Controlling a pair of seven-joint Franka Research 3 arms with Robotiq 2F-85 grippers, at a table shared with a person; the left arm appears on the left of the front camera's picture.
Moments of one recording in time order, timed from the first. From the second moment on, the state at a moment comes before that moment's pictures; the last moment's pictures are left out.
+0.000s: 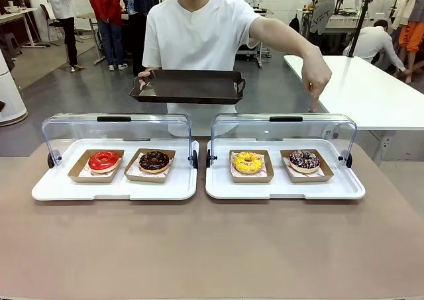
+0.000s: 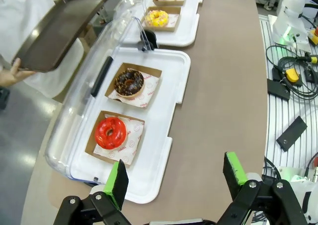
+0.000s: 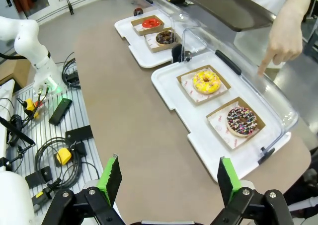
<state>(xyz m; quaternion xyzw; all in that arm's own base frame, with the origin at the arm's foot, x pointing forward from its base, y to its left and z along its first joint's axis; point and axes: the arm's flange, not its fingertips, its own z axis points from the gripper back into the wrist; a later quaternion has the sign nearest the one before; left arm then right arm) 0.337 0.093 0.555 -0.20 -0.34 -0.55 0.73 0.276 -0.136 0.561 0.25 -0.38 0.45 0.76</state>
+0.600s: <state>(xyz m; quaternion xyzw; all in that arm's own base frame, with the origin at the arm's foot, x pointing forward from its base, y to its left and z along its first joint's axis) 0.339 0.108 0.563 -0.26 -0.41 -0.50 0.71 0.276 -0.136 0.561 0.25 -0.38 0.45 0.76</state>
